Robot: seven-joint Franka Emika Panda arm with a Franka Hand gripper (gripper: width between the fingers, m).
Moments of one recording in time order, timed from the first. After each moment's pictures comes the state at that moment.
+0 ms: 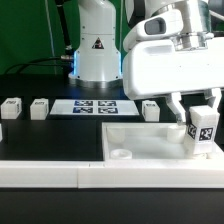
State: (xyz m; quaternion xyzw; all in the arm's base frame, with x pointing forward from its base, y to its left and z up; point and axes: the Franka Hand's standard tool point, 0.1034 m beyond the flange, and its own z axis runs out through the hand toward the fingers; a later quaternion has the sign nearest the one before) arm 0.620 0.116 0.077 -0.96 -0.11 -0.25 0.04
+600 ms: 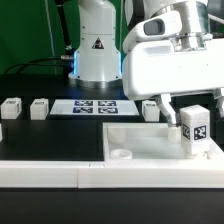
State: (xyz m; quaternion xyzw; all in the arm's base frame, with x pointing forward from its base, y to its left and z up) arm 0.620 0.116 0.077 -0.96 -0.11 -0.26 0.04
